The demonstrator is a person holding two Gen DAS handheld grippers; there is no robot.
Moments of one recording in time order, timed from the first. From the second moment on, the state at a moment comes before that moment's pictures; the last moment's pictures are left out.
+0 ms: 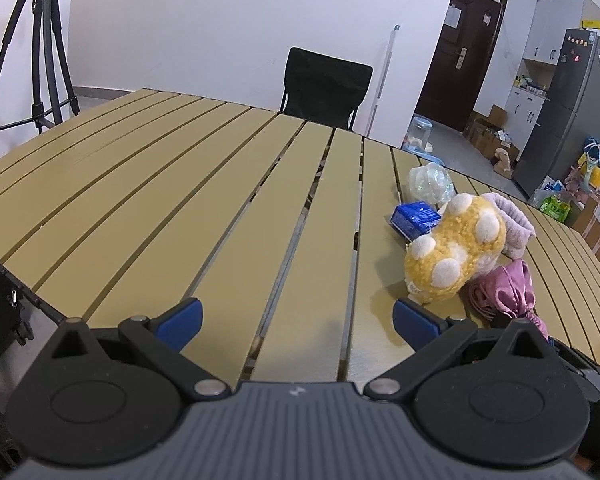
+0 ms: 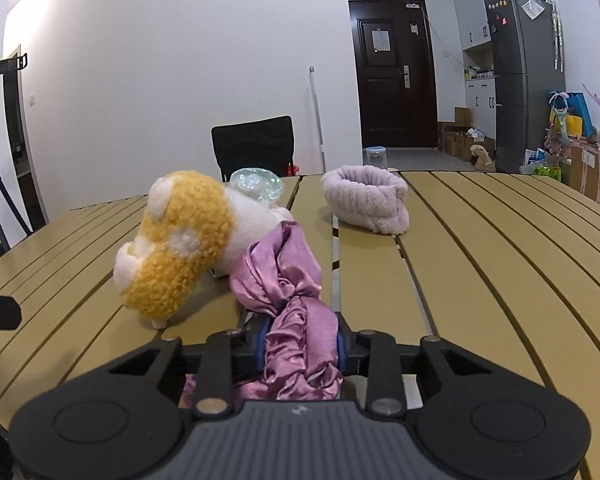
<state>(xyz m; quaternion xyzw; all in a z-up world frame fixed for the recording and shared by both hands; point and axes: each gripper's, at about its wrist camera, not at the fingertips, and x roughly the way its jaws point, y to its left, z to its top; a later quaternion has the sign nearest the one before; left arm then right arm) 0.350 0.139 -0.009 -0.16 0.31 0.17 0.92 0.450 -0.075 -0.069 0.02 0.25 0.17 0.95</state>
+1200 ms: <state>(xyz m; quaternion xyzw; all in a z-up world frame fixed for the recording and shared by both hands) 0.424 0.052 -0.012 -0.06 0.27 0.08 0.96 0.433 -0.224 -0.048 0.09 0.18 0.06 0.98</state>
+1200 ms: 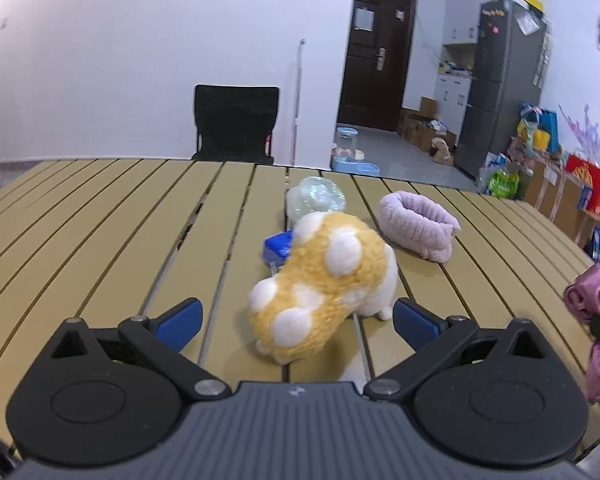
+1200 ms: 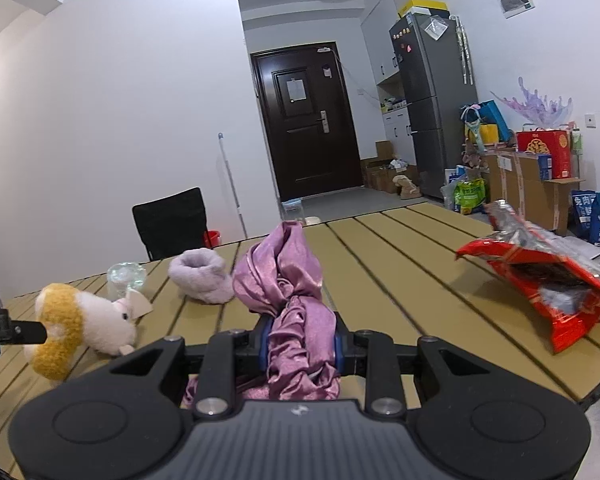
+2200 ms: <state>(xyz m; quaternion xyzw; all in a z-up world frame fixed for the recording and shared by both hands) 0.468 0.043 -0.032 -0.05 0.25 0.02 0.97 0.430 -0.237 -0.054 0.08 0.17 0.06 0.98</state>
